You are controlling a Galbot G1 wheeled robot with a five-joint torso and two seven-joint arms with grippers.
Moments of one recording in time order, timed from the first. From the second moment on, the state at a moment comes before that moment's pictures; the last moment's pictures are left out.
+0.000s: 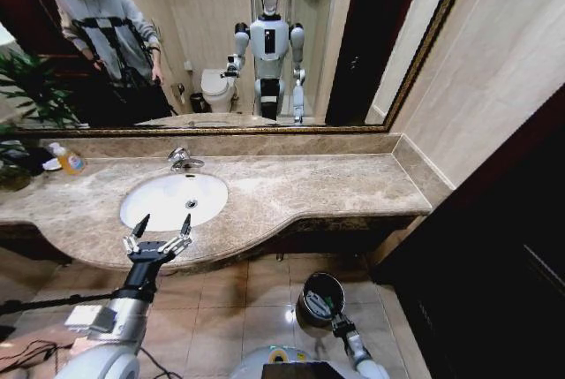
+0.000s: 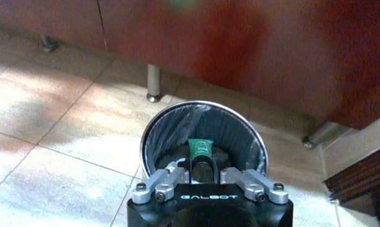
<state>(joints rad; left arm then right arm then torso) 1.84 -1.36 -0.82 -2.47 -0.37 0.04 0.05 -1.30 1.42 0.44 0.89 -0.14 0.21 -0.03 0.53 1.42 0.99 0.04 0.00</state>
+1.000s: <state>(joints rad) 1.84 -1.36 -0.82 -2.47 -0.37 0.04 0.05 -1.08 1.45 0.44 0.61 -0.20 0.22 -0.06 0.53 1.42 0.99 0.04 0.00</state>
